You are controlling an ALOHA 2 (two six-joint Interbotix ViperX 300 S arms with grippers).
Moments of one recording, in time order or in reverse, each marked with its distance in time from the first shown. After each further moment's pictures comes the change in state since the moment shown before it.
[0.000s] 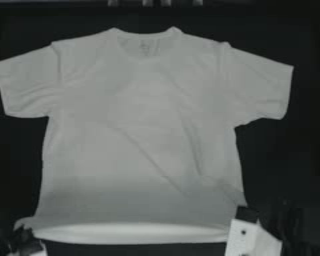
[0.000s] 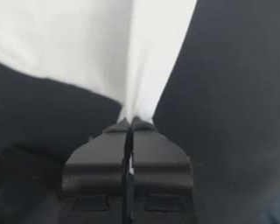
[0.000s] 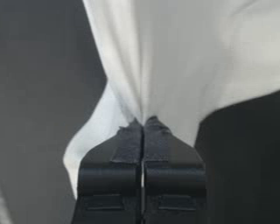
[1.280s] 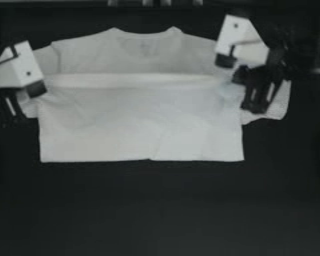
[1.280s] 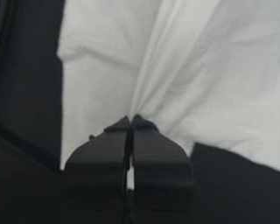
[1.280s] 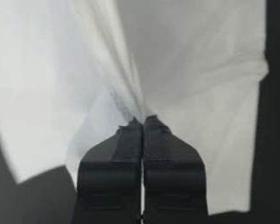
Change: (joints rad) left arm 1.066 -0.472 0.344 0.135 -0.377 0.790; right arm -0.962 -0.179 0.126 0.120 -0.219 -0.881
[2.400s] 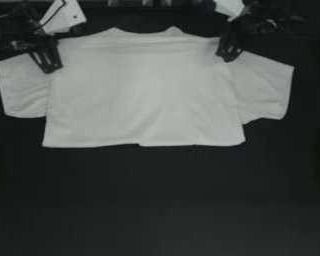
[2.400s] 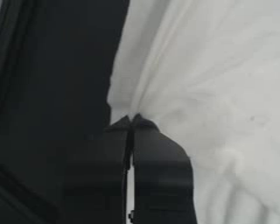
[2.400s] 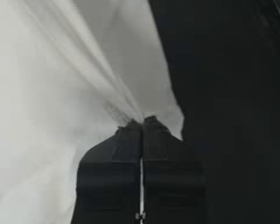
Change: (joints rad) left arm 0.549 0.528 -0.097 -0.034 -0.436 0.249; right arm -0.382 0.353 -0.009 0.017 -0.374 -0.035
